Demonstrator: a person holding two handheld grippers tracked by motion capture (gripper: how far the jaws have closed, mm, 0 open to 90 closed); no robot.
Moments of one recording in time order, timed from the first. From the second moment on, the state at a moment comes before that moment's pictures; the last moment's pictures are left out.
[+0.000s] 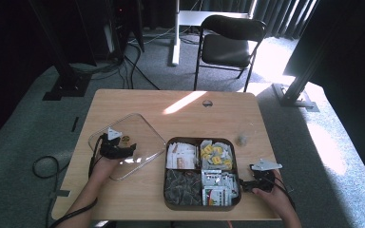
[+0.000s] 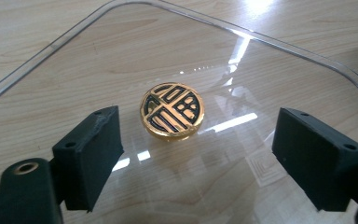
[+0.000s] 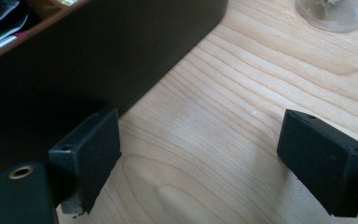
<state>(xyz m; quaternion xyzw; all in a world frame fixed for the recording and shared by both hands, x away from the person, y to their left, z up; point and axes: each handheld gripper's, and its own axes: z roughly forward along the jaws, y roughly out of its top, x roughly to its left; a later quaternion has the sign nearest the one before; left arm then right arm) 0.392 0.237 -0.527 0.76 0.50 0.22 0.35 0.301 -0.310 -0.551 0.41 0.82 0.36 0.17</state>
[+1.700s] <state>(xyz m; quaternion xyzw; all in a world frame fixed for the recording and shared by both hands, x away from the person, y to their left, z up) 0.406 0.237 -0.529 0.78 0.49 0.23 0.32 0.301 -0.310 -0.551 0.41 0.82 0.36 0.17</state>
